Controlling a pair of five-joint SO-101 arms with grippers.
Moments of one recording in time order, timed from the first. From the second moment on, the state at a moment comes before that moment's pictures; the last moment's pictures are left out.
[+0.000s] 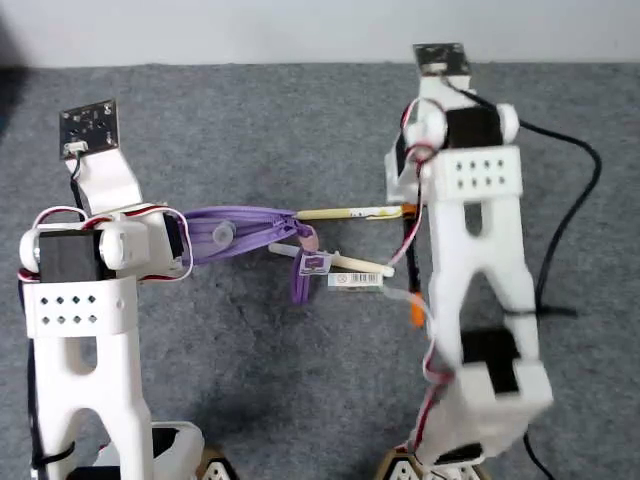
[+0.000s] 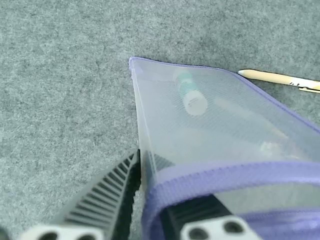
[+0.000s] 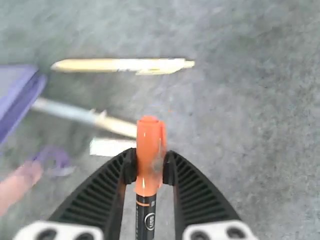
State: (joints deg) left arm -5.9 -28.7 11.4 95.3 17.1; right arm -9.5 7.6 -28.3 100.5 -4.3
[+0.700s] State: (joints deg) left arm -5.9 -28.7 11.4 95.3 17.1; right arm -31.1 -33.8 -19.0 96.1 -18.2
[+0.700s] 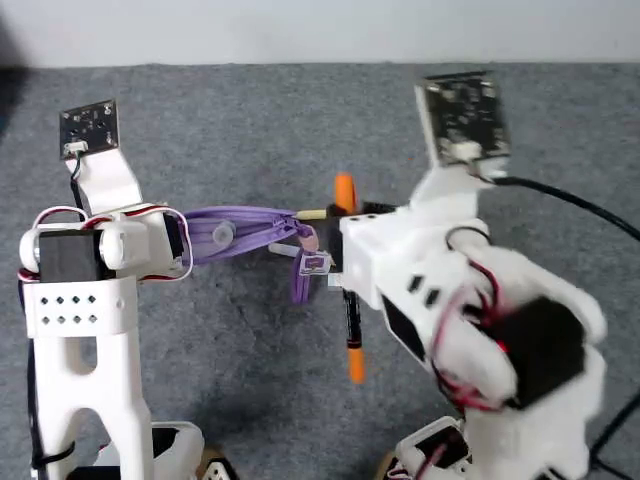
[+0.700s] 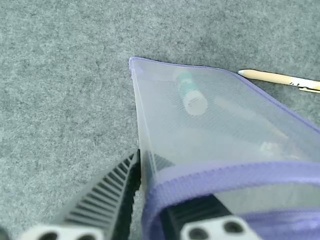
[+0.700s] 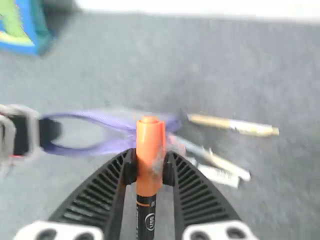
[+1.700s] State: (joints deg) left arm -5.9 -28.7 11.4 95.3 17.1; right arm -31.6 -64.2 2.5 86.5 -15.1
